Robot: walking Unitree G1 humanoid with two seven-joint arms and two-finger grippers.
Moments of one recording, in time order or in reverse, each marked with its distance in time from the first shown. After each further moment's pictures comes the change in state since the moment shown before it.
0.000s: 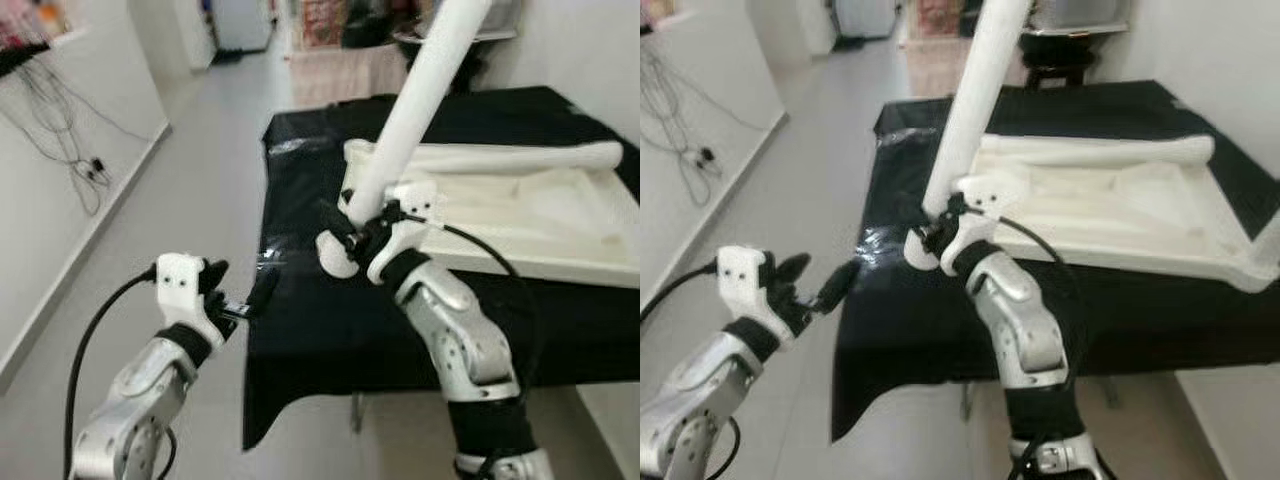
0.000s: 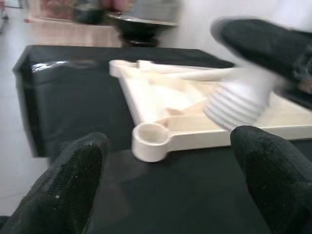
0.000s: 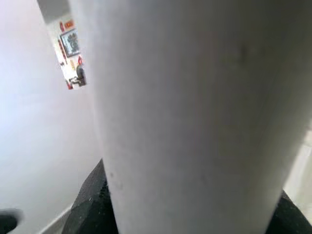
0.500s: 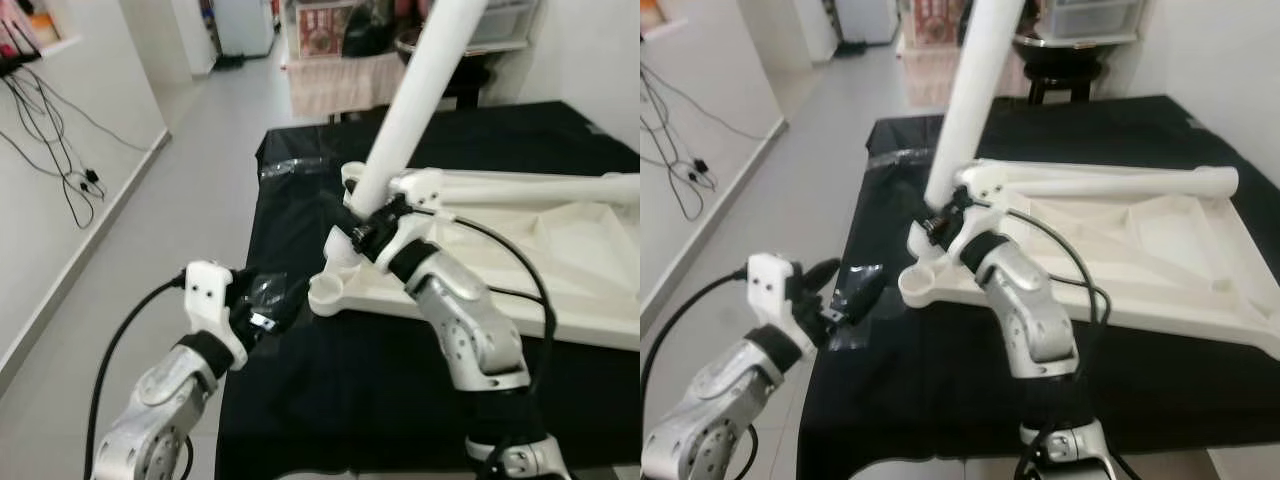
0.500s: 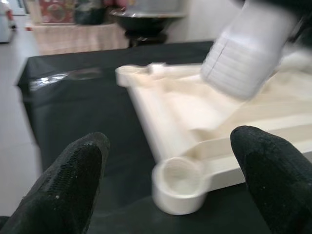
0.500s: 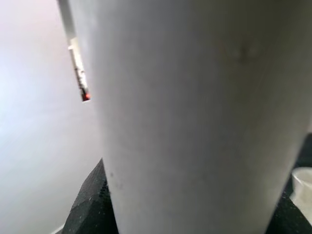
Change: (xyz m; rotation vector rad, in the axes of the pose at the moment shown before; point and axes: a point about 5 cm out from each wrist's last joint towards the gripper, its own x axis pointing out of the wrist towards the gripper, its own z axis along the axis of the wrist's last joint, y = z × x) left arm -0.009 -0.003 -0.014 0.095 0.061 0.031; right arm 0.005 0.017 0.005 -0.048 -0.013 0.164
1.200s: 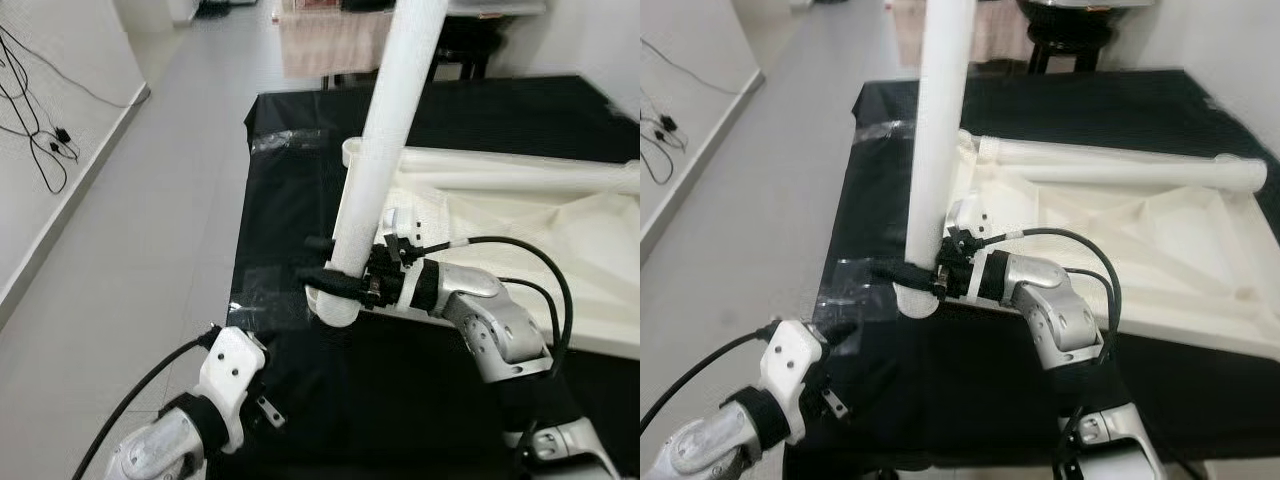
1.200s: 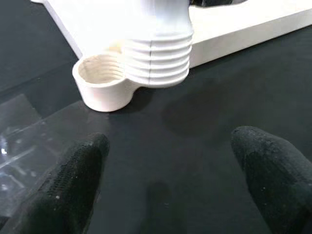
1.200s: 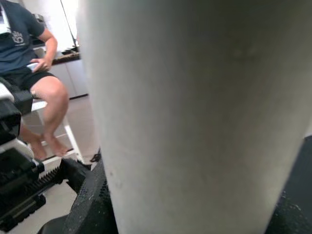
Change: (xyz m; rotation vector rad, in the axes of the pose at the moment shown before) left arm -0.051 -0.044 -0.018 0.127 0.165 -0.271; right arm -0.030 -0.009 -0.024 0.055 0.209 0.637
